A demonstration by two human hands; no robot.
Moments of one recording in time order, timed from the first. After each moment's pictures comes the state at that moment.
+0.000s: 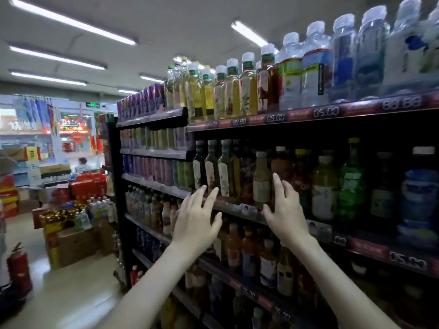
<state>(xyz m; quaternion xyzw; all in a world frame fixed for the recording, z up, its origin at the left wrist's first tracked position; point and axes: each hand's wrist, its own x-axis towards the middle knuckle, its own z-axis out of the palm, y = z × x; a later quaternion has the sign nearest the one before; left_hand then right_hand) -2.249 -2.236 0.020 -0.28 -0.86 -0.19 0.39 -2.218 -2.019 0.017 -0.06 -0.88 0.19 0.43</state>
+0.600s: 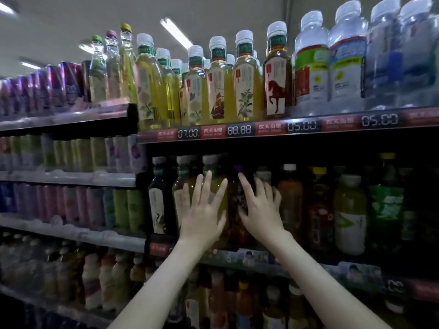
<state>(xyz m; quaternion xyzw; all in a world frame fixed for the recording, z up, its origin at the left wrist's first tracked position) -2.535 -2.153 0.047 -0.43 -0.75 -0.15 0.48 -2.435 -2.023 0.053 -0.18 -0.86 -0.06 0.47</state>
